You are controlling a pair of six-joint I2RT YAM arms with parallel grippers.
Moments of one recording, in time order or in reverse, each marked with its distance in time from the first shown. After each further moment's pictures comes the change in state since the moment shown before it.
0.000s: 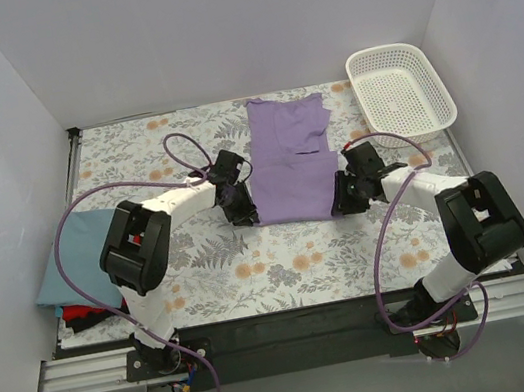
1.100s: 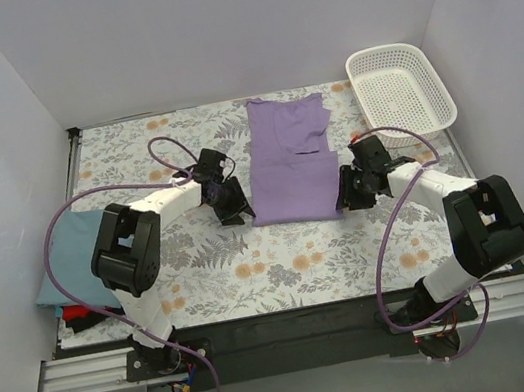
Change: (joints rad) left arm 0.104 -0.031 -0.037 0.024 0.118 0.021; right arm -0.053 -0.032 0.048 -0.087 0.008 -0.020
